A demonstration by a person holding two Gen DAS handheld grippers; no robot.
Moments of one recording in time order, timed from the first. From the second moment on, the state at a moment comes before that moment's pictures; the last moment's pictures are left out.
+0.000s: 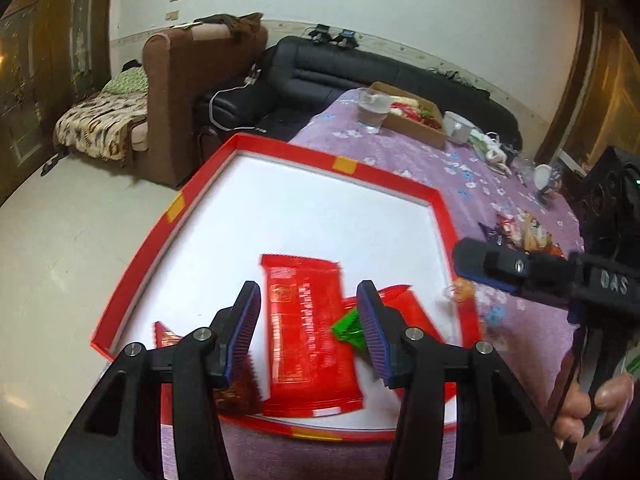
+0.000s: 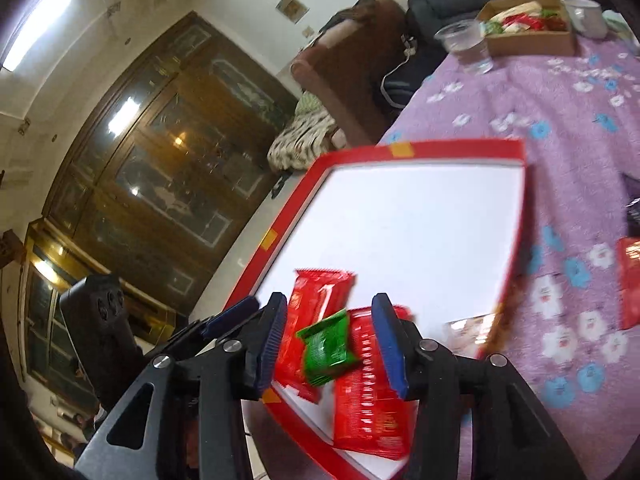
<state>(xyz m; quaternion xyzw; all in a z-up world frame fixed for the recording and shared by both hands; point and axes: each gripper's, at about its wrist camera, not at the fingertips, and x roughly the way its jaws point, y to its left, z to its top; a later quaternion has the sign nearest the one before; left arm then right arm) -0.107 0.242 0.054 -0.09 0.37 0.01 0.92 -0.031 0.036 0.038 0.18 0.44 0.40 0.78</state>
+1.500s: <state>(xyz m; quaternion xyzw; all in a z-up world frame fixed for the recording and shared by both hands) -0.022 -0.009 0.067 0.17 0.40 -0.19 0.88 0.035 -0.386 -0.002 0.37 0.40 0.08 0.83</state>
